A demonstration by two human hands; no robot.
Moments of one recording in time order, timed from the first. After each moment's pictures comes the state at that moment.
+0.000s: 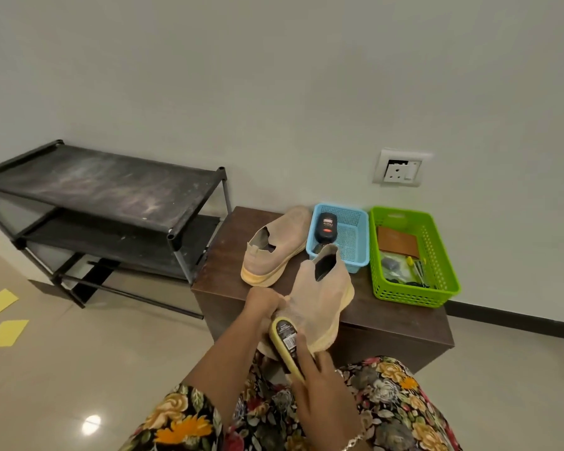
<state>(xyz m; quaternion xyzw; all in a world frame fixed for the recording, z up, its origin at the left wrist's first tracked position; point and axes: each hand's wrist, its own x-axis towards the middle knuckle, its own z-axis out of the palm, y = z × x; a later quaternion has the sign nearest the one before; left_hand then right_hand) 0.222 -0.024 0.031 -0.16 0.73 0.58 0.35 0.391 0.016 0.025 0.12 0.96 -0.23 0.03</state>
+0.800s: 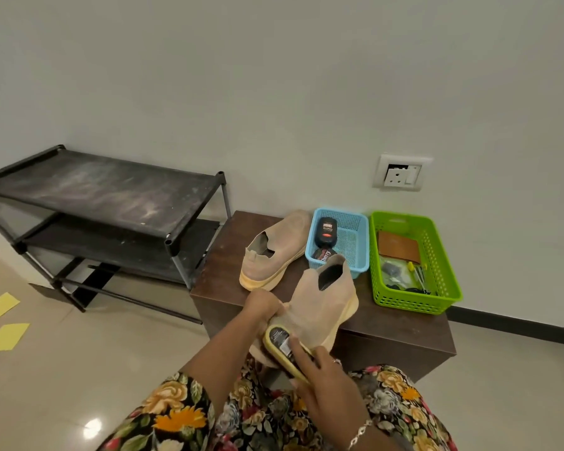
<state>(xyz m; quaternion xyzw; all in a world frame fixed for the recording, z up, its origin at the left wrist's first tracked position) 0.206 -0.020 0.019 -0.10 0.79 0.51 0.34 0.377 0.052 0.010 0.03 0.98 -0.21 0.05</state>
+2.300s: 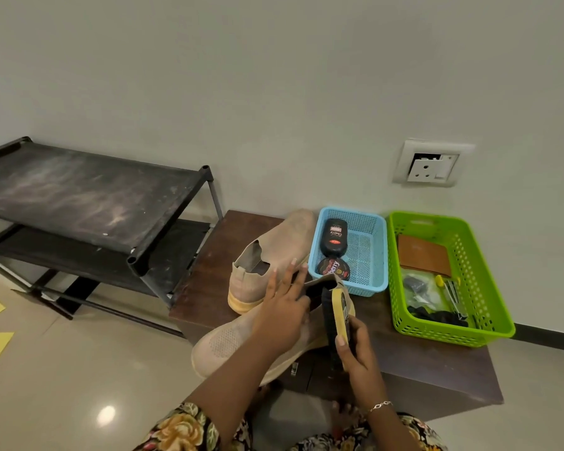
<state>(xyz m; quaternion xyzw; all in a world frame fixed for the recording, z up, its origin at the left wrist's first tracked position) 0.160 0.026 -0.044 0.41 0.90 0.04 -0.12 0.278 0.145 -0.090 0.20 0.73 -0.64 -0.13</state>
